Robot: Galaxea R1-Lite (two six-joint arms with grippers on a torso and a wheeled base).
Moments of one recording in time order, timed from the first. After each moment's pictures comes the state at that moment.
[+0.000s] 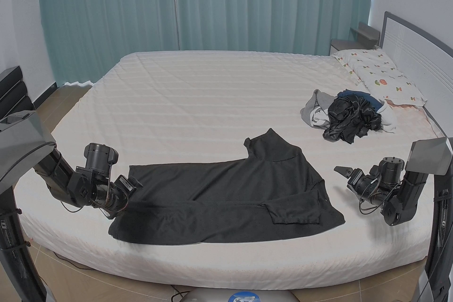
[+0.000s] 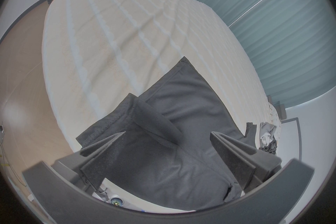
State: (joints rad) left arm -0.10 2.11 -0.81 -0.39 0.01 -0.98; right arm -0.04 2.43 -0.67 -1.38 0.30 0.77
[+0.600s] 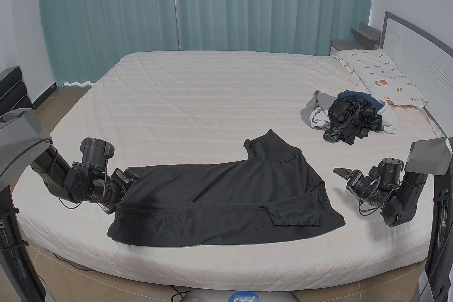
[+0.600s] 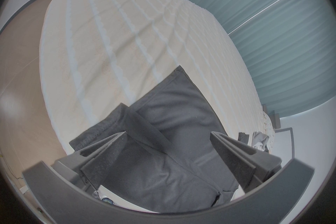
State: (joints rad) left arm -0.08 2.09 -0.83 -0.40 0.00 -1.04; right arm -0.04 2.43 -0.66 -1.38 0.30 0.77
